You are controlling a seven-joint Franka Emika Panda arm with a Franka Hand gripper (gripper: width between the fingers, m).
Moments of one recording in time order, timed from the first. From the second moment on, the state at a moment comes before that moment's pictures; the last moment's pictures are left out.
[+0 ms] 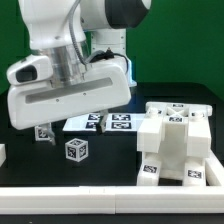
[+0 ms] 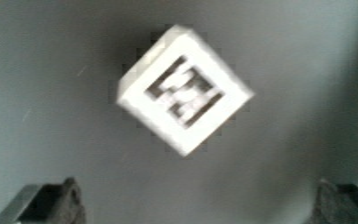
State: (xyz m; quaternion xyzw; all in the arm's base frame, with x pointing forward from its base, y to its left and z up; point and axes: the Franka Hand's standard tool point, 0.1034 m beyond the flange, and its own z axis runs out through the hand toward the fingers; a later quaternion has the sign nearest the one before) arm 0.534 -0.084 0.044 -0.99 -0.15 -0.04 0.05
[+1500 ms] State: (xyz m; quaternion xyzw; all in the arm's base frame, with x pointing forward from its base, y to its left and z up) arm 0.503 -0.088 0.011 -0.97 -0.23 -0.05 0.03
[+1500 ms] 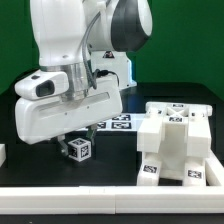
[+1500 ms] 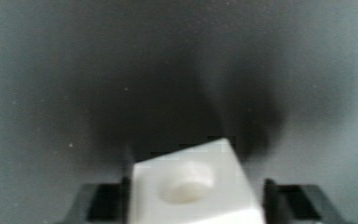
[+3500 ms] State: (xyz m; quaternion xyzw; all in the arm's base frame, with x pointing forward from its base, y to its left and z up) arm 0.505 -0.093 0.017 -0.90 0.25 0.31 0.19
